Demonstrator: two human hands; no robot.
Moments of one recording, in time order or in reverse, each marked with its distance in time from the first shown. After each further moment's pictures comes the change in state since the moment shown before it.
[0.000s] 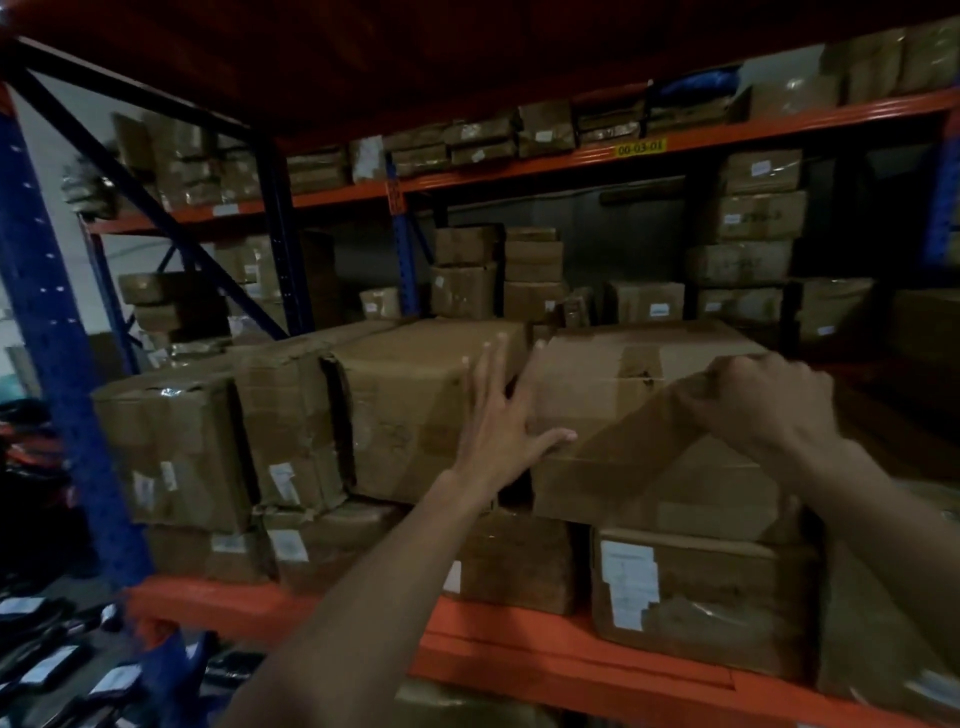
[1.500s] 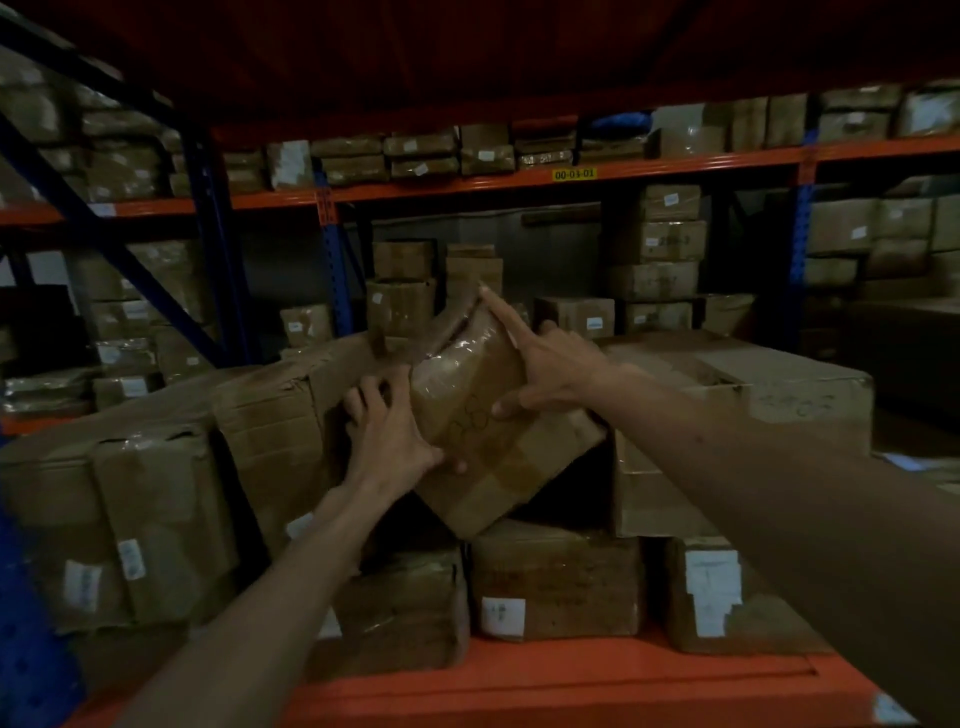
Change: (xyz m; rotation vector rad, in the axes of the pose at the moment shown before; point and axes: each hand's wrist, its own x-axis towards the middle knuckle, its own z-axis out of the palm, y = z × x) left_hand 0.005 -0.212 -0.080 -0.198 -0.107 -0.220; right_hand 0.058 -0.269 0.011 0.265 -0.318 -0.330
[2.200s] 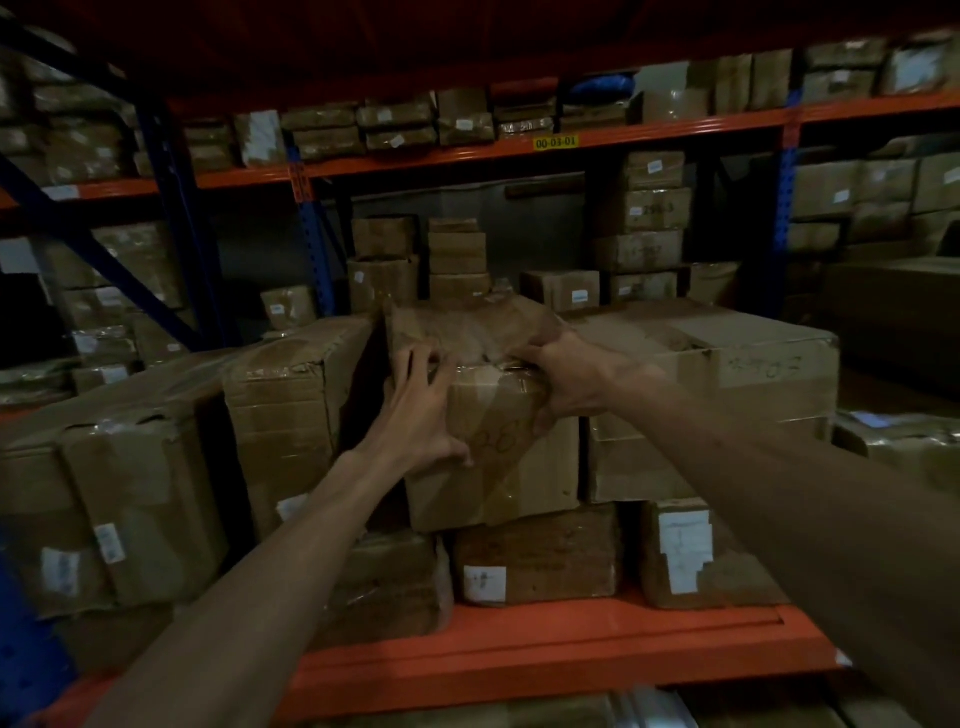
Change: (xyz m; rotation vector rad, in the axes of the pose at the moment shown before) left_hand -0.002 0.036 0.021 0.213 -0.131 0.383; right_hand -0.035 0.048 0.009 -0.049 -0.147 -0.096
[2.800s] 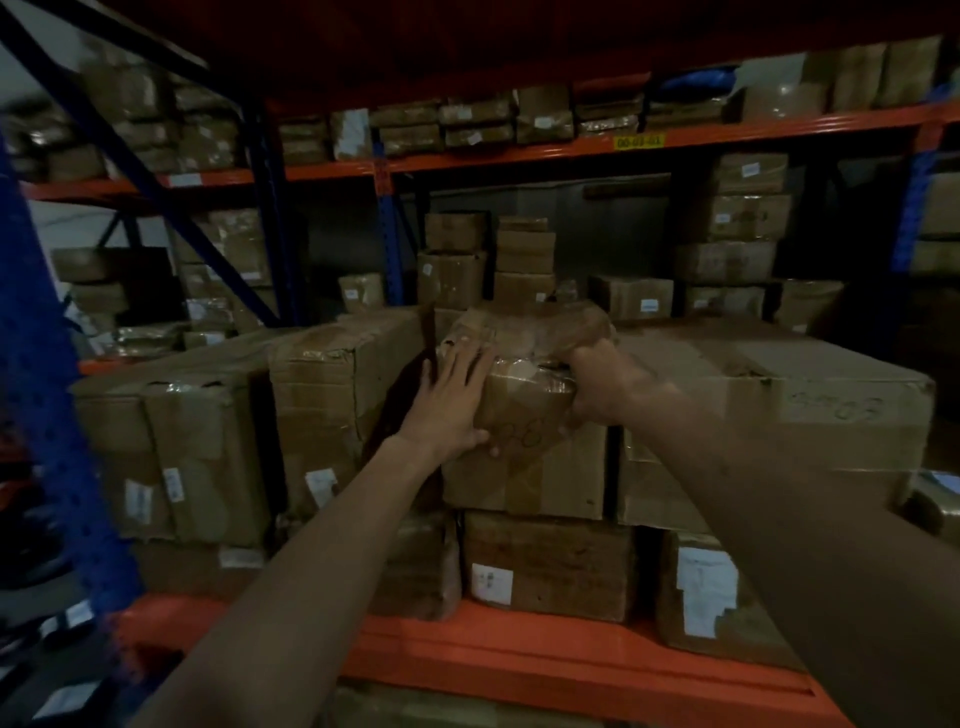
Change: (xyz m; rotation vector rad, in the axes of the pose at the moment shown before) left_hand 0.018 0.012 0.023 0.147 -0.068 -0.115; right_hand 0.015 0.016 0.004 -0.089 0.048 0.144
